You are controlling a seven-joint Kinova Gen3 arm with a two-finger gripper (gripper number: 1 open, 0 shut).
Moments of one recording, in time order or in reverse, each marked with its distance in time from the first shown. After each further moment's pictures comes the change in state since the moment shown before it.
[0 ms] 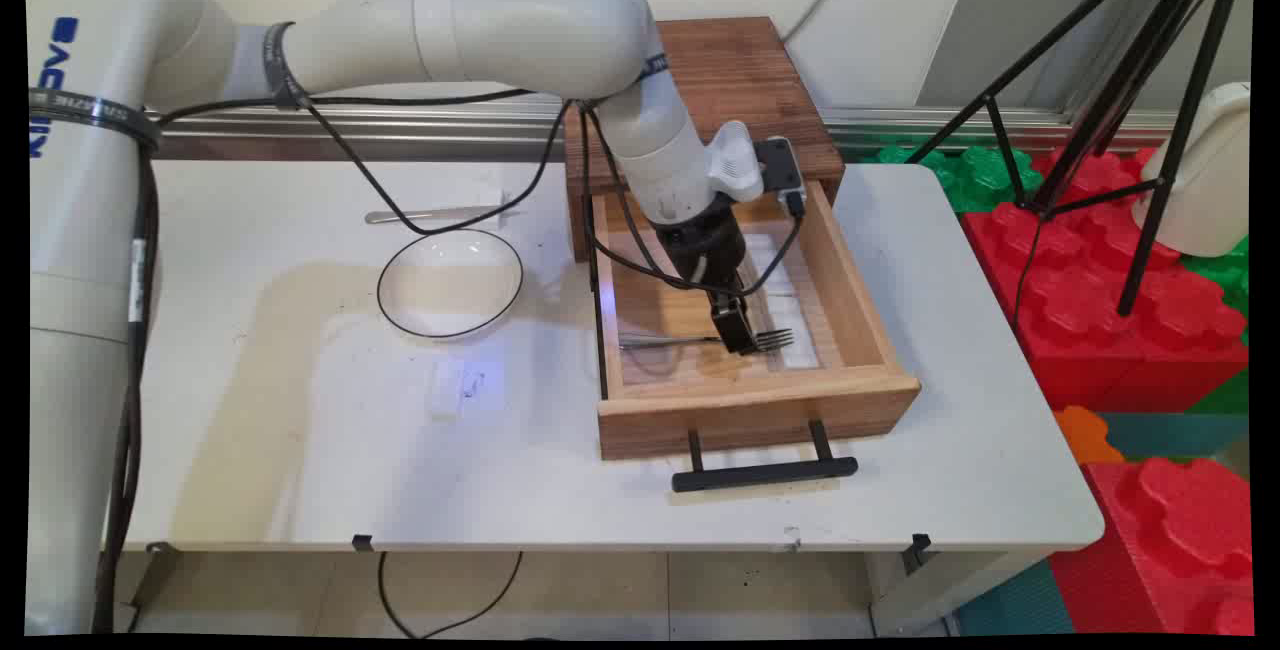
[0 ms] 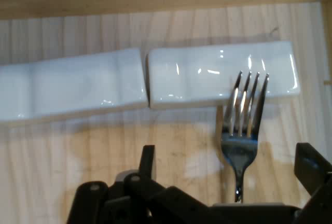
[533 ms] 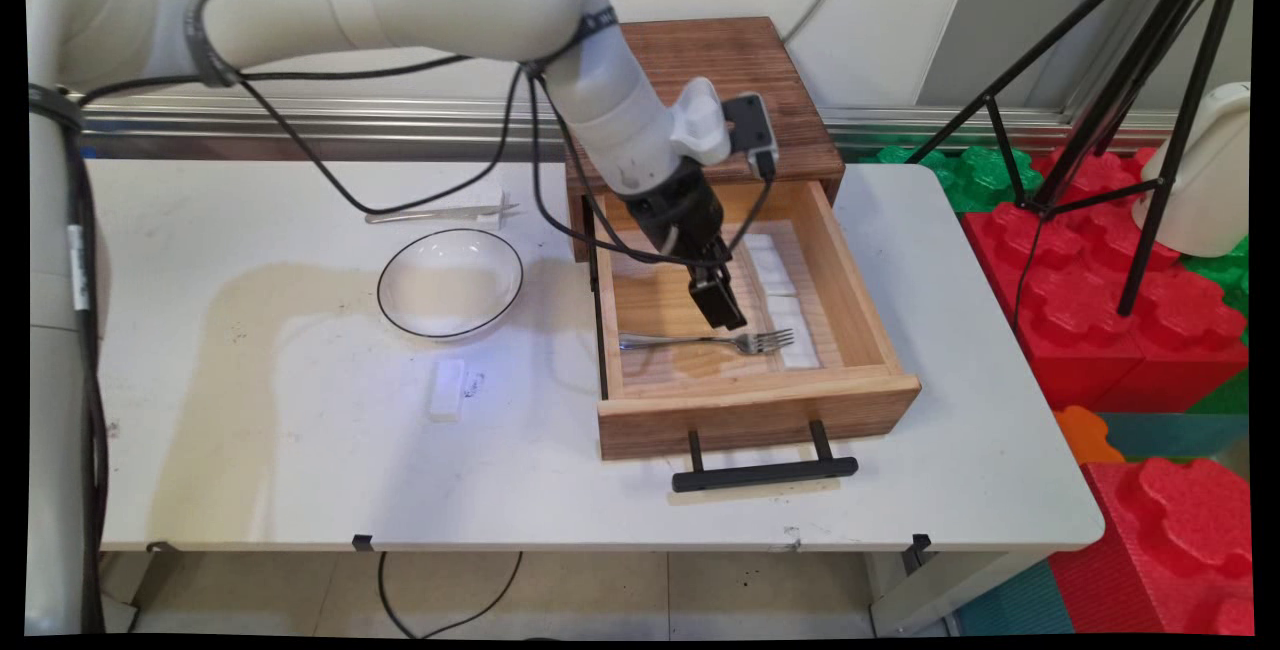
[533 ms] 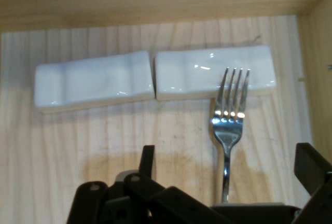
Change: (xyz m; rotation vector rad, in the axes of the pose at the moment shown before) arm -0.017 0.009 -0.053 0.030 0.071 0.007
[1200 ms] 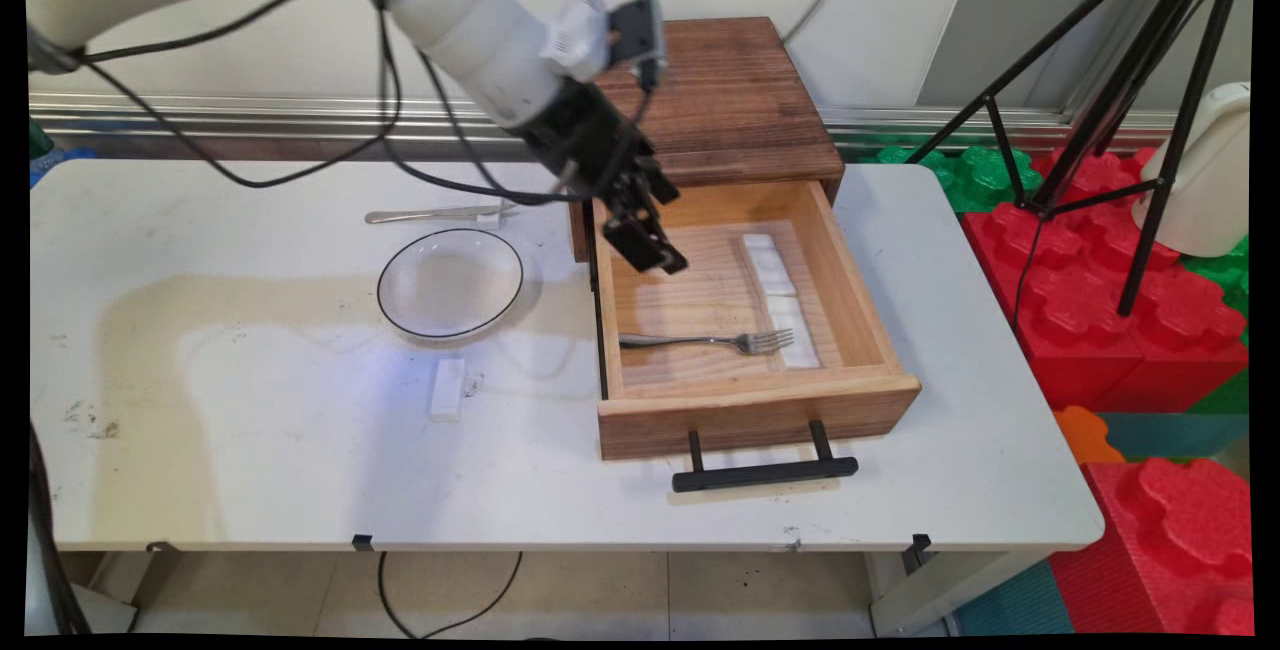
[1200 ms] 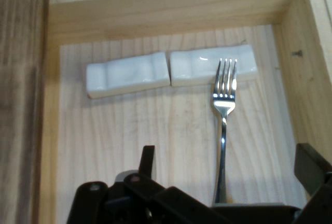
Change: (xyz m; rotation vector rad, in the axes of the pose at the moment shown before) arm -0.051 0.002 -0.104 0.041 0.131 0.043
